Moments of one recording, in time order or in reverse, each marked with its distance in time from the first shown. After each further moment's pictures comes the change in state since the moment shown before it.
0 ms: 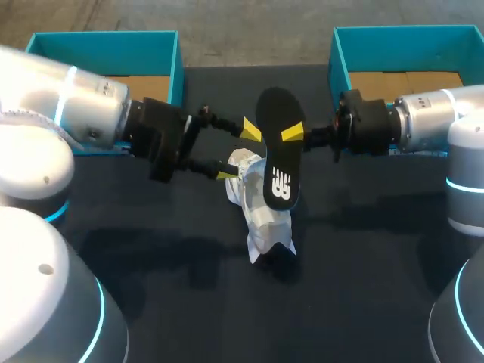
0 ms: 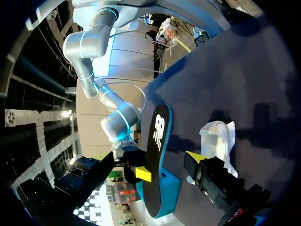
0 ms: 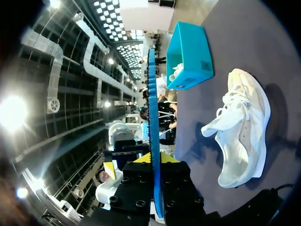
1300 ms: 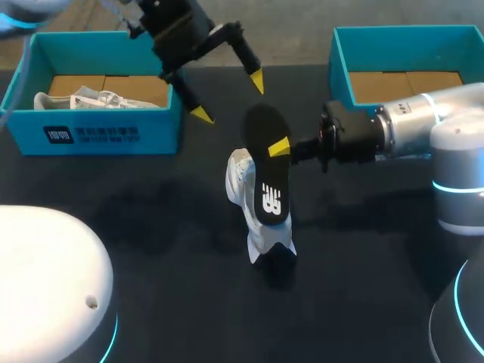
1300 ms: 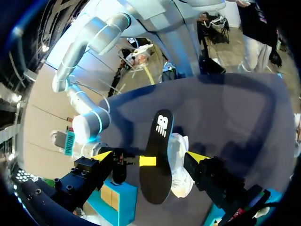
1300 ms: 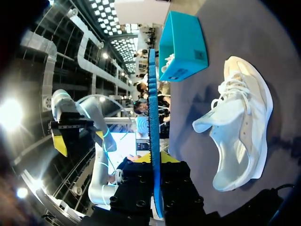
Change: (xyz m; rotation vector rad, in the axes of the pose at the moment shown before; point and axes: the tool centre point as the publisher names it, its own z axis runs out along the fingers) left arm -0.056 0.037 -0.038 0.205 0.609 -0.197; right arm -0.022 -0.008 0.023 0.064 -0.048 0.008
